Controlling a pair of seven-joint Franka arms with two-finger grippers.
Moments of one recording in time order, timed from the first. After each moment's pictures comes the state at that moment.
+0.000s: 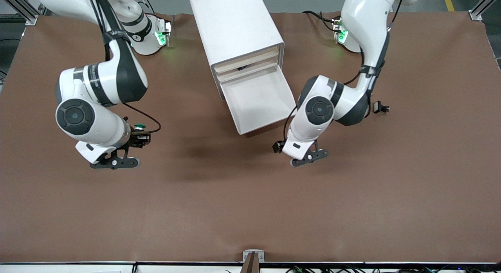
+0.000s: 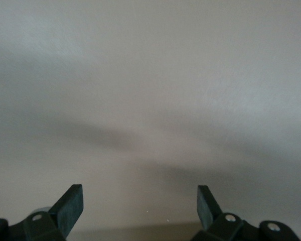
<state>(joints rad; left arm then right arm) -0.68 0.60 0.12 -1.62 -0.19 2.24 -0.77 0.31 0.38 -0.09 -1.61 -0.04 1.84 0.16</state>
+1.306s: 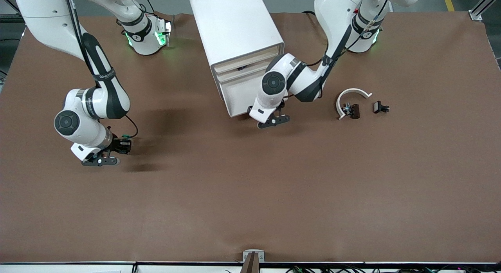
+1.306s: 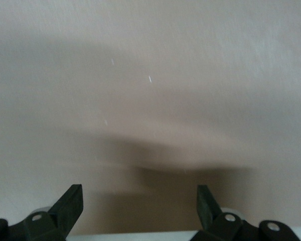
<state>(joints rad) -0.76 0.56 -0.08 -1.83 -0.19 2.30 -0.97 0.09 0.44 -0.09 -2.07 -0.05 2.45 -0.01</state>
